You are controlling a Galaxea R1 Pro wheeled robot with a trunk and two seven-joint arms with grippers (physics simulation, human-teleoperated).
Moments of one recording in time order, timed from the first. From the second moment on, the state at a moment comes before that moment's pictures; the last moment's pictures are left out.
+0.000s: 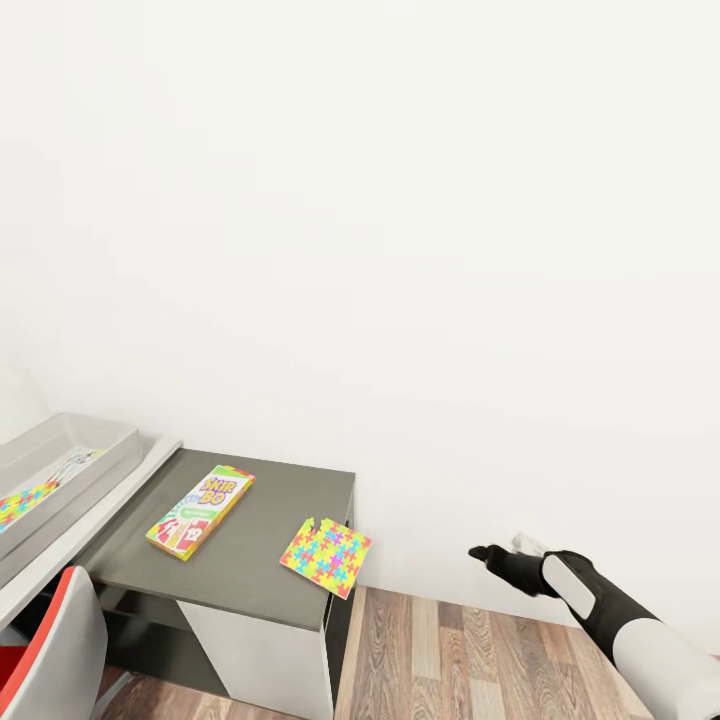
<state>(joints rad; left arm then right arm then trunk) -0.24 -0.07 -0.51 -0.03 0.39 0.03 0.22 -0.70 -0.26 0.39 -0.45 -0.97 0.48 0.08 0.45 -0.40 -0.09</state>
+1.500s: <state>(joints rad) -0.25 0.01 -0.50 -0.04 0.39 0.01 -0.03 -0.69 -0.28 0.39 -0.39 -1.01 0.48 0.18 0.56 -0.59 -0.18</state>
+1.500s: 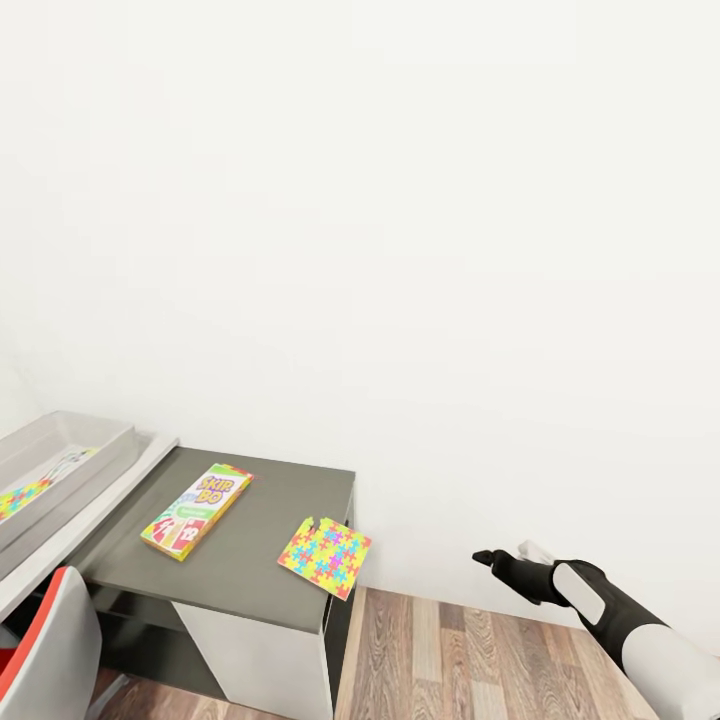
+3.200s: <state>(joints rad) -0.24 0.10 -0.50 -0.04 0.41 -0.15 -0.33 -0.69 -0.28 0.38 -0.37 -1.01 0.48 0.21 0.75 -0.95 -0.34</state>
